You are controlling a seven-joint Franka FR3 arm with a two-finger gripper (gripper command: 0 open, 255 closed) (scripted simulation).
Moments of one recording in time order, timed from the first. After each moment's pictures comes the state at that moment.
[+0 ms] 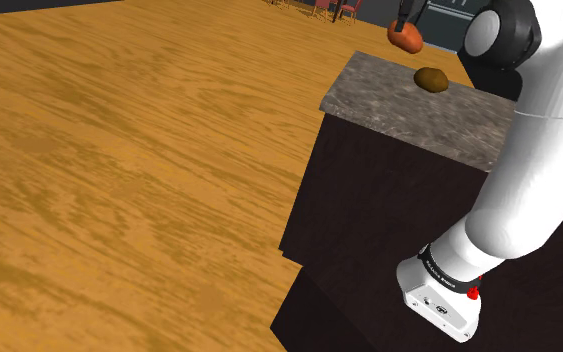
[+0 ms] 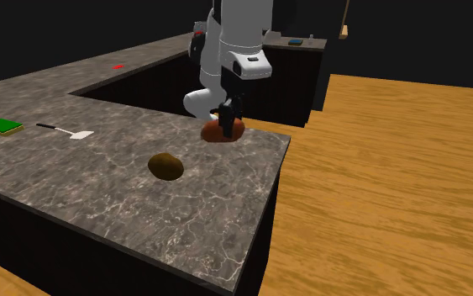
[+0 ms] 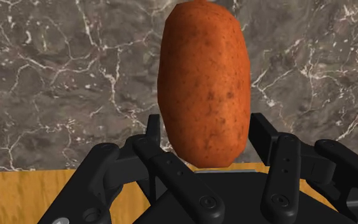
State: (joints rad) arm -0.19 0.42 -0.50 -0.94 0.12 1.20 -1.07
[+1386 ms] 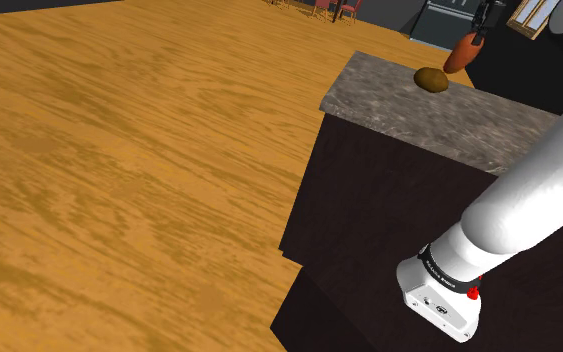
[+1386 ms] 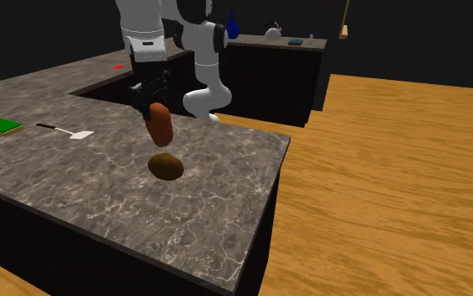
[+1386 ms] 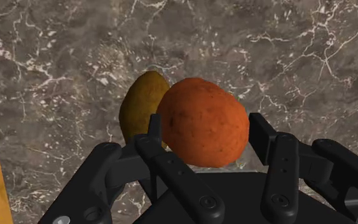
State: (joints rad) arm -0.29 0.10 -0.63 -1.32 -0.05 1.32 -1.37
